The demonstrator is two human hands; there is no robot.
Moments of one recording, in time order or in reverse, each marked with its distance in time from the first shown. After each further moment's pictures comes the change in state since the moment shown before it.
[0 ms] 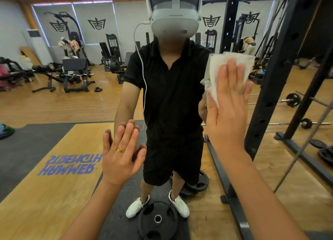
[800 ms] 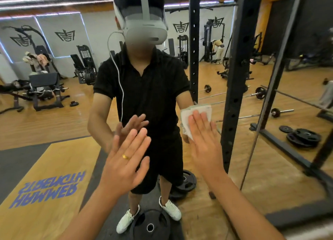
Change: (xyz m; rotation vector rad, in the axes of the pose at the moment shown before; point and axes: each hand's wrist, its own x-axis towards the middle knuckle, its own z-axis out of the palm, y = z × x) left_hand 0.058 0.065 -0.014 -0.314 -0.161 0.180; right_hand -0.097 0.050 -0.022 -0.113 -0.149 -0.033
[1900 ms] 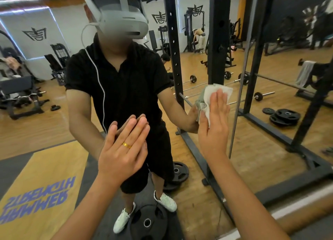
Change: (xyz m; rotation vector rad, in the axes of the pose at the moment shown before) left_hand 0.034 0.024 0.047 0.154 0.088 0.113; right_hand -0.002 0.063 -0.019 0.113 0.244 0.367
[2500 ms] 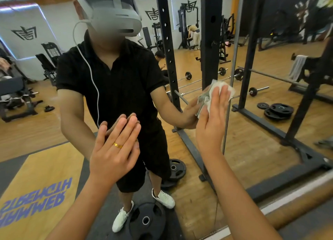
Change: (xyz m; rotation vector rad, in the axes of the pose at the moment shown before) left_hand -0.004 -0.001 0.001 0.014 -0.041 0.009; right_hand 0.005 -0.003 -0.007 0.012 0.036 0.218
